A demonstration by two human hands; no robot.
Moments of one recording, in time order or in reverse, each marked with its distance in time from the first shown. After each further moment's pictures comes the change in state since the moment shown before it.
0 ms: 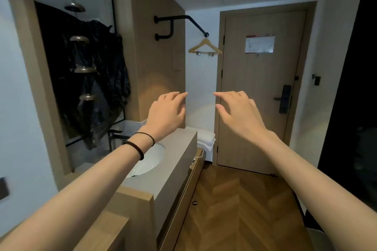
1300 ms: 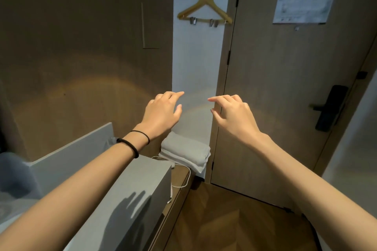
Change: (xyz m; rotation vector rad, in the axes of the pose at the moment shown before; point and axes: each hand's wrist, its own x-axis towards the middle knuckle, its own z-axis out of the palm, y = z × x) left_hand 0.506 -0.120 0.529 -0.003 -0.092 -0.118; right_hand 0.430 0.439 0.422 0.003 -0.164 -0.037
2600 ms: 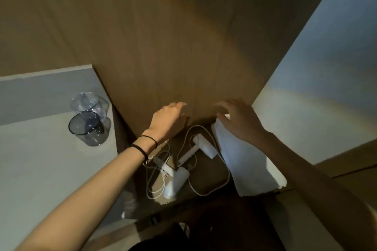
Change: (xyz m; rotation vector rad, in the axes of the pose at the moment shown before) left_hand 0.207 -0.250 0.444 0.074 -0.400 -0.953; right_hand 0.389 0.180 0.576 0.442 -0.744 -0.650
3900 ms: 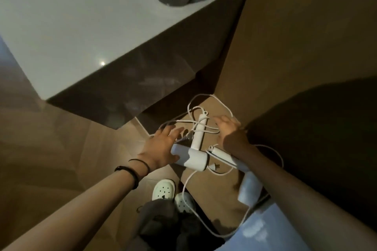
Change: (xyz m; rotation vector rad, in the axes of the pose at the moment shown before) left_hand -0.063 -0.065 0.317 -0.380 -0.088 -1.132; right_hand 0.151 0.023 0.380 -0.332 -0.820 -0.871
